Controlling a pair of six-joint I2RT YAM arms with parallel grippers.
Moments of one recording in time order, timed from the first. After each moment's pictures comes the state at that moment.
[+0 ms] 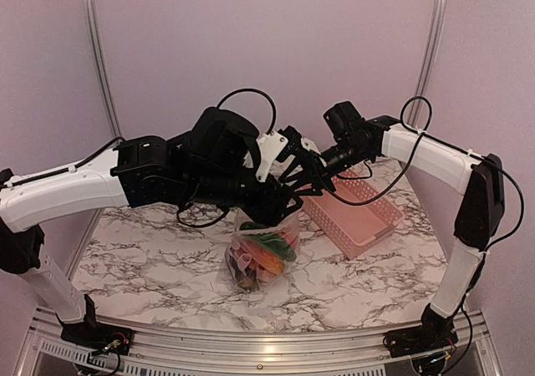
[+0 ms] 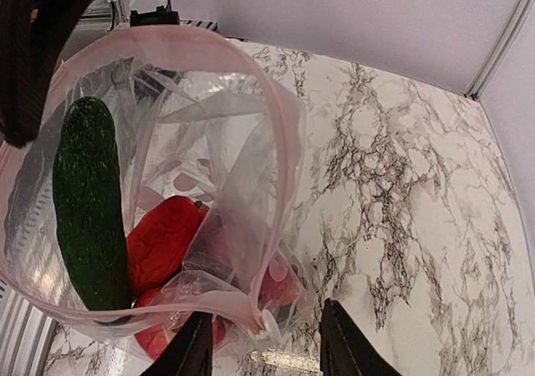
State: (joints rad) left arm -1.21 1.58 1.64 -0.57 -0.17 -0.21; right arm 0.56 1.80 1.65 -0.82 -0.95 -0.97
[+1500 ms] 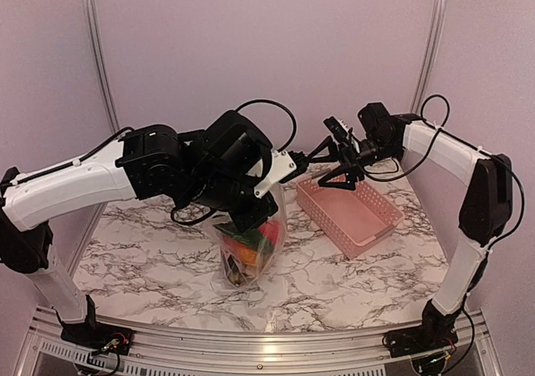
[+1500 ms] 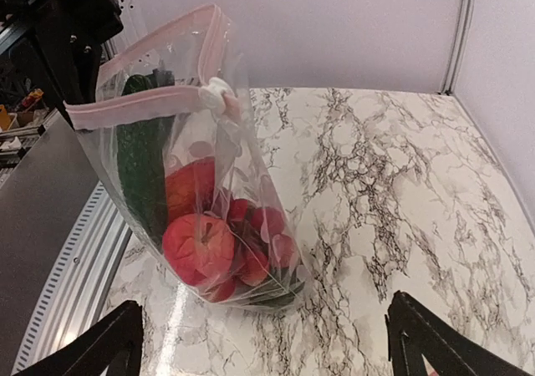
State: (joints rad) left arm -1.24 1.70 1.80 -0.91 -0.29 0.05; right arm 0.34 1.80 1.65 -0.94 -1.20 -1.00
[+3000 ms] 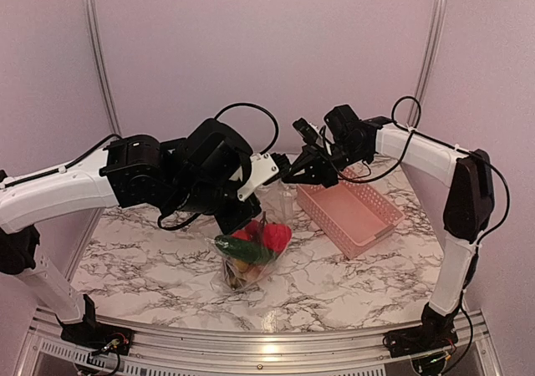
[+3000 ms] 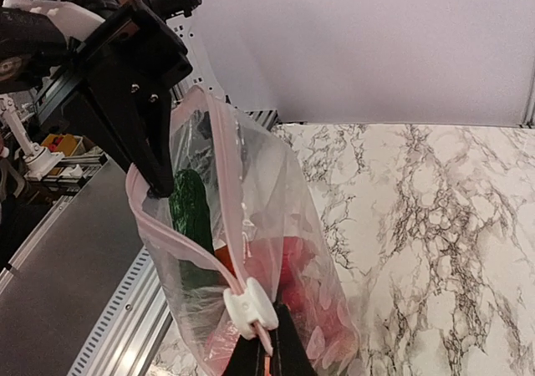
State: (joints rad) left arm -1.22 1.58 1.63 -0.83 -0.36 0.10; right arm 0.51 1.90 1.71 -0.84 -1.34 -0.81
